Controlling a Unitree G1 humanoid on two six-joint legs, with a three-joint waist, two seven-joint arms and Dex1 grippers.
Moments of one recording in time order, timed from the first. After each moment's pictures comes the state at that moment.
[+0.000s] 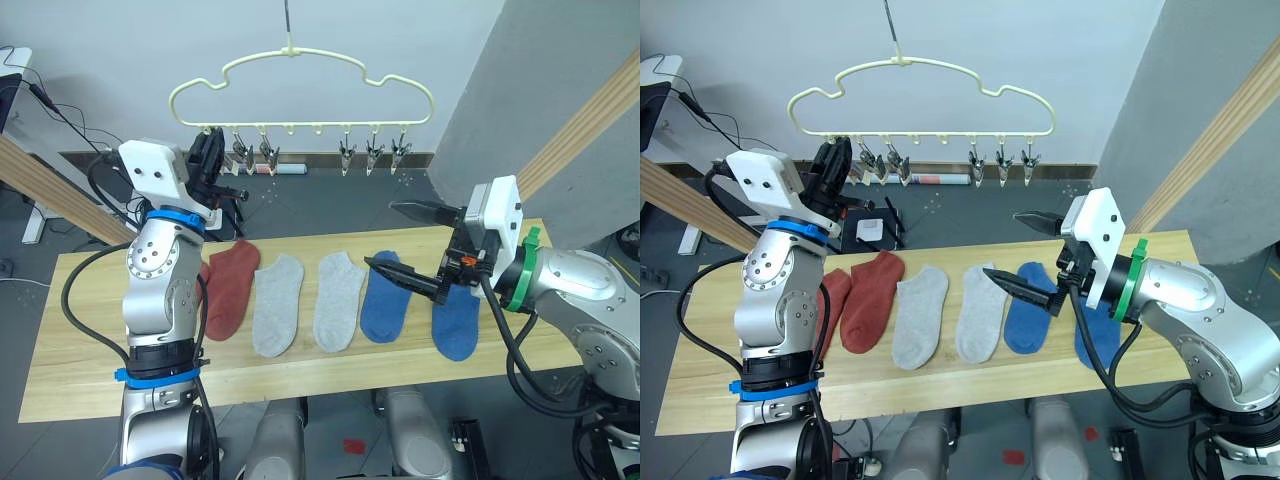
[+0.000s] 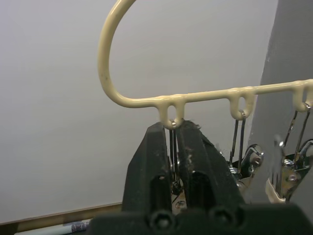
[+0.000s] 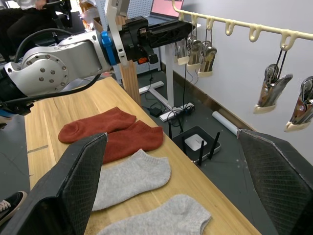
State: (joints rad) left arm -0.53 0.33 0.26 -0.07 -0.35 0.16 -0.28; right arm -0.41 -0.66 -0.04 -0.70 0.72 0.75 0.61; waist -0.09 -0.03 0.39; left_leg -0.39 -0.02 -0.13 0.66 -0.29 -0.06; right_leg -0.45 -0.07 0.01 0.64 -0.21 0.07
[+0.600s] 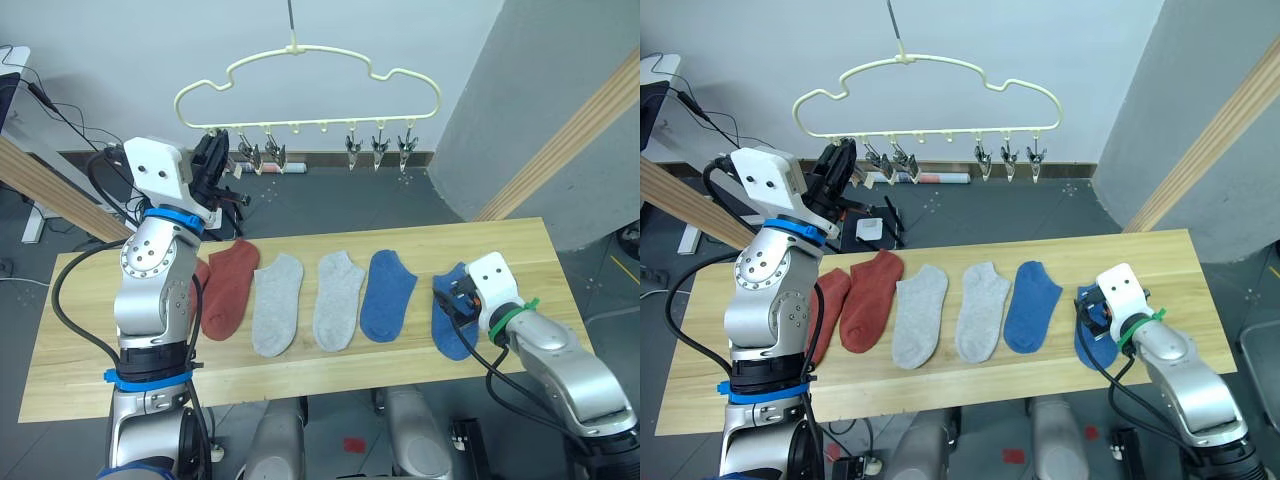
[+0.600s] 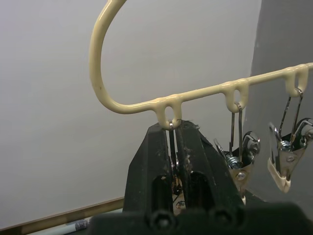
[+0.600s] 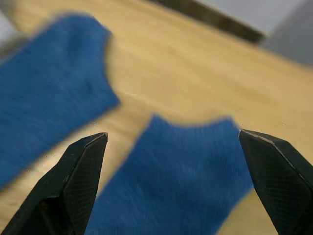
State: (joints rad) left arm -0.52 0.37 0.24 -0.11 -0.34 0.22 -0.31; right arm -0.06 -0.52 0.05 -0.38 0.18 0.75 0.18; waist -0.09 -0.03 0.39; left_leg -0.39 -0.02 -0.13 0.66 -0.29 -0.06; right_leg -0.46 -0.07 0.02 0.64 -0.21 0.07
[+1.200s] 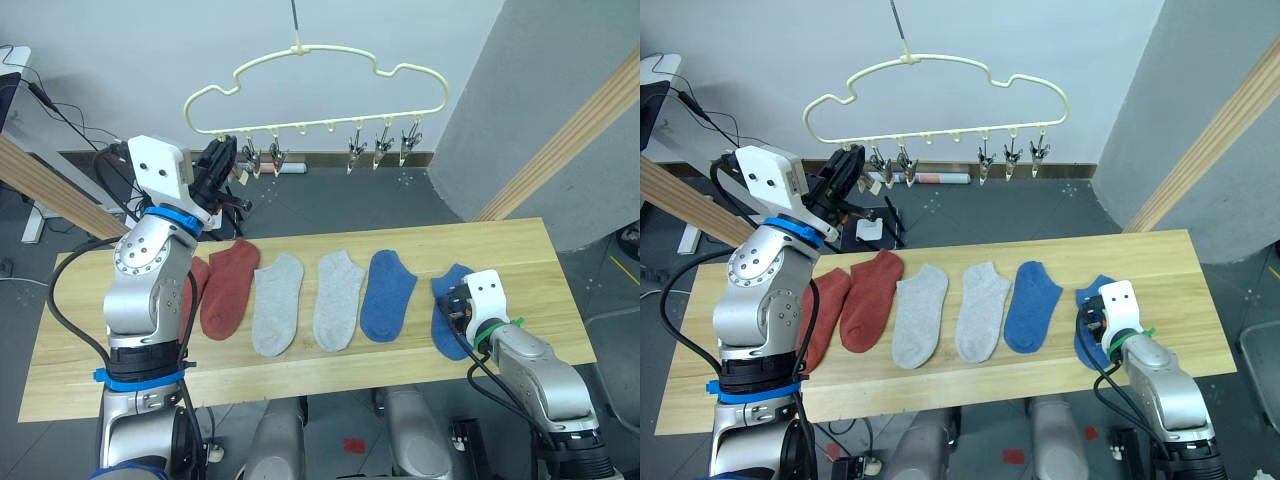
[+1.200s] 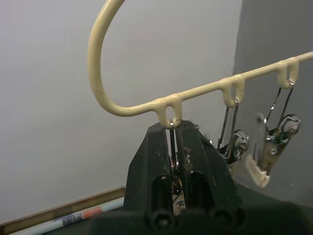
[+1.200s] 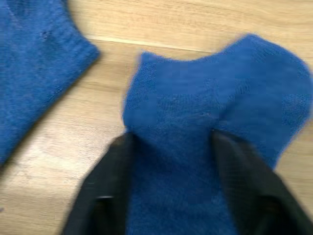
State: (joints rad) left arm -0.52 0.42 0.24 -0.13 -0.40 0.32 -0.40; right arm -0.06 -0.37 -0.02 -0.26 0.19 0.77 0.20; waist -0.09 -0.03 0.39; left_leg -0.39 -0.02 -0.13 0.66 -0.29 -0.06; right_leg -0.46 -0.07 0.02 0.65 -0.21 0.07
